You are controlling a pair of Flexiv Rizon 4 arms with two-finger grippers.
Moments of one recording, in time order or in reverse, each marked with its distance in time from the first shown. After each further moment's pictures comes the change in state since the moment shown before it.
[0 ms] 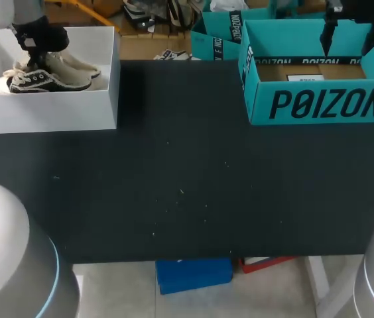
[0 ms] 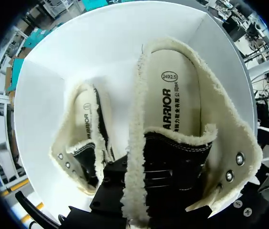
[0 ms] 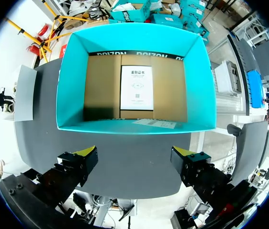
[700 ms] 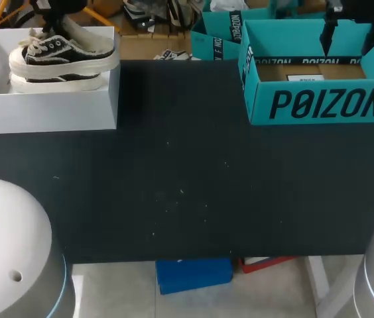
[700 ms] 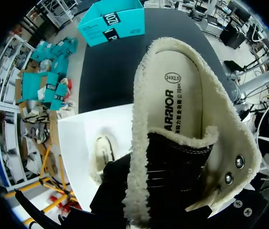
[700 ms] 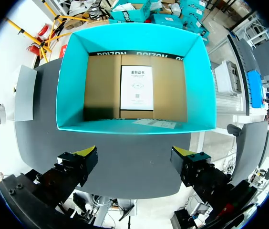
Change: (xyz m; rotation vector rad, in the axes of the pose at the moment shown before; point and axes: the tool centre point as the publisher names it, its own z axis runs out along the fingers) left arm 0.035 -0.106 -0.130 0.089 -0.045 -0.012; right arm 0.000 0.000 0.000 0.000 0.000 0.000
